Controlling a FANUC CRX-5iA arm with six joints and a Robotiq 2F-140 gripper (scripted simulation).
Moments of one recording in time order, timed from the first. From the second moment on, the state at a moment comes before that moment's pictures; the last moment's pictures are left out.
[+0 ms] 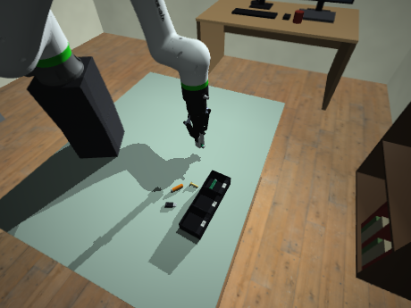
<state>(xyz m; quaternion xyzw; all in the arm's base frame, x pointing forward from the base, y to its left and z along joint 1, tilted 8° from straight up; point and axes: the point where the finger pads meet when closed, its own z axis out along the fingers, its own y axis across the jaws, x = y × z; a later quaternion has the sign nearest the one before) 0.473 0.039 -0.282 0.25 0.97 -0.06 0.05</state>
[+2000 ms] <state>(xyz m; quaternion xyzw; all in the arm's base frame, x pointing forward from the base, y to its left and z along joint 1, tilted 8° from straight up) 0.578 -0.107 -0.275 0.78 0.62 -0.02 0.06</state>
